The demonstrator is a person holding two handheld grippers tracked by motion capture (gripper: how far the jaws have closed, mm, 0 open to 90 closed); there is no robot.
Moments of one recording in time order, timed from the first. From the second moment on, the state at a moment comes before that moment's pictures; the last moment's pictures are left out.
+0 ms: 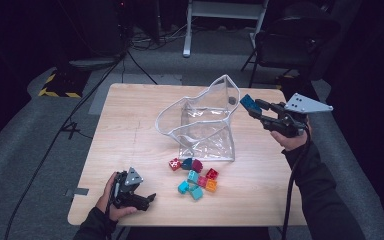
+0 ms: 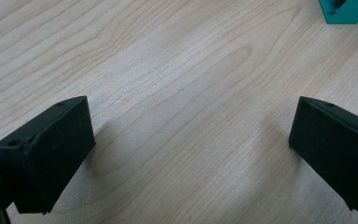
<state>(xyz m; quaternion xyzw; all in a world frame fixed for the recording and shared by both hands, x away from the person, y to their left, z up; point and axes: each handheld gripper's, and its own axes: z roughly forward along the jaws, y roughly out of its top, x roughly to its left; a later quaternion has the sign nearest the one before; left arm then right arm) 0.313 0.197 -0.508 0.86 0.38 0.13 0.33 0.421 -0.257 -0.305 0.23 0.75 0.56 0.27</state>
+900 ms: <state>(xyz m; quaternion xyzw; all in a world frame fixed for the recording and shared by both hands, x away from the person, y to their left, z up) 0.311 0.197 -0.508 0.86 0.38 0.14 0.33 0.434 -0.201 -0.294 0.20 0.77 0.55 0.26</state>
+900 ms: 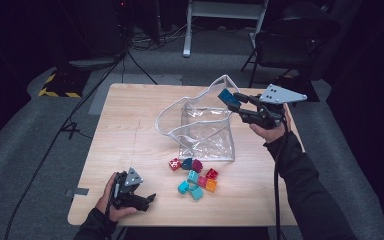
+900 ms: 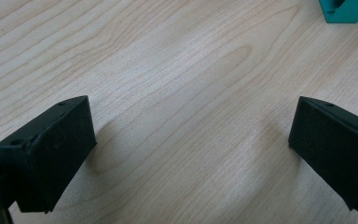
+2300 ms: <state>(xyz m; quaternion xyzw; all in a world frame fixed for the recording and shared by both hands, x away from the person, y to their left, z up) 0.311 0.197 -0.508 0.86 0.38 0.14 0.33 0.456 -0.184 -0.315 0.24 0.78 0.52 0.24</state>
